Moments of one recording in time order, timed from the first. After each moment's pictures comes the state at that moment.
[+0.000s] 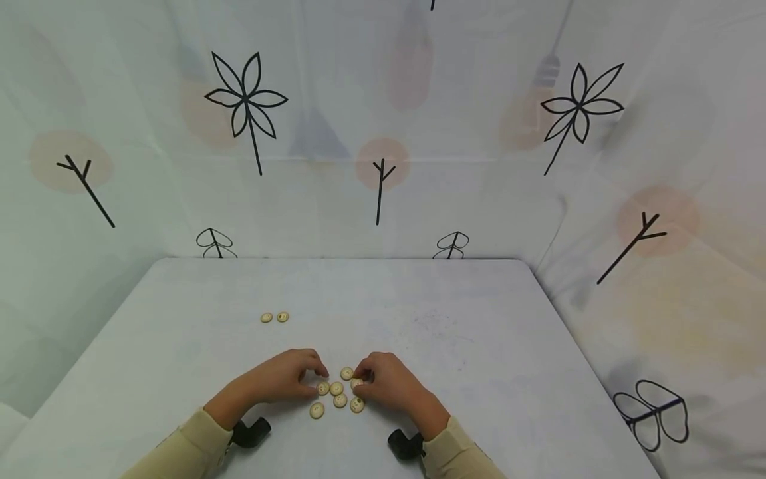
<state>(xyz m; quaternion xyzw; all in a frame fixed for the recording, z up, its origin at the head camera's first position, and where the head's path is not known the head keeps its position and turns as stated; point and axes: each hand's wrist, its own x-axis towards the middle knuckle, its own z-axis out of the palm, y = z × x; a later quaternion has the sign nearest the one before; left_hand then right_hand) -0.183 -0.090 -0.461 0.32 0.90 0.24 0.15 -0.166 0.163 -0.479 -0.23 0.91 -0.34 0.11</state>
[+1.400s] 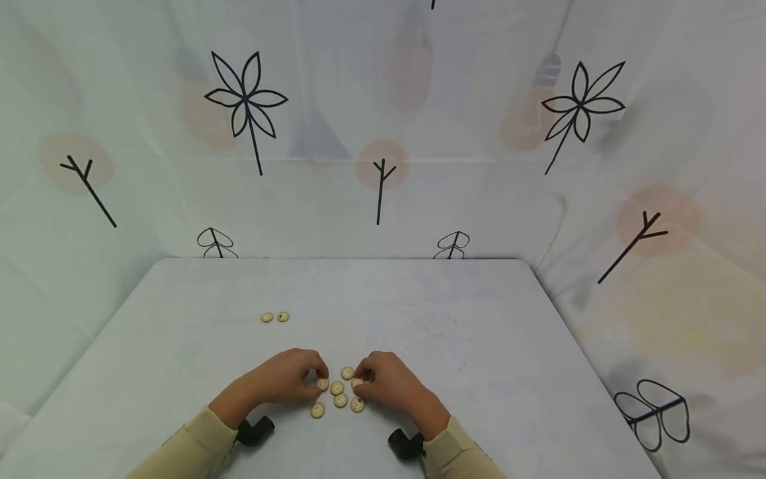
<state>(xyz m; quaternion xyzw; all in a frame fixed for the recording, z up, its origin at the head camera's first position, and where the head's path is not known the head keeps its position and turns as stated) -0.182 -0.086 -0.461 0.35 0.91 0.19 0.12 -0.167 0.164 -0.480 -0.23 0.91 -0.33 0.10</state>
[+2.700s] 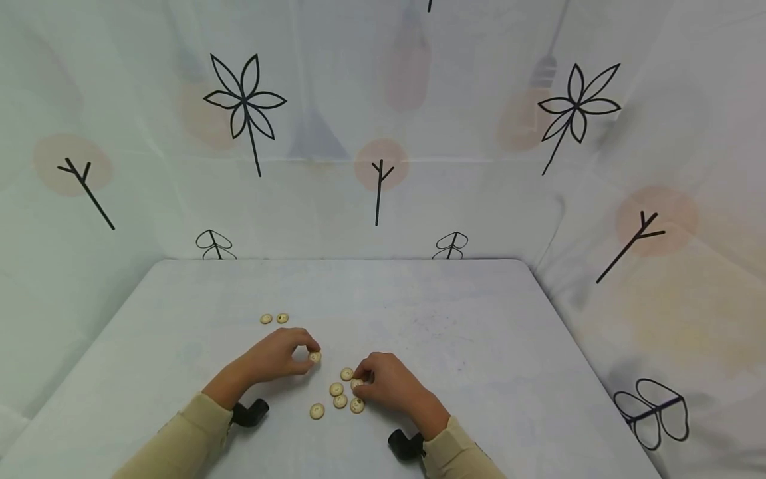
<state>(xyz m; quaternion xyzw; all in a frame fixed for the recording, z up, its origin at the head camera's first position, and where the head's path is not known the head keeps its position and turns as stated) -0.205 -0.100 -0.452 0.28 0.92 0.25 0.10 -0.165 0.164 -0.480 -0.21 0.91 -0.34 0.11</state>
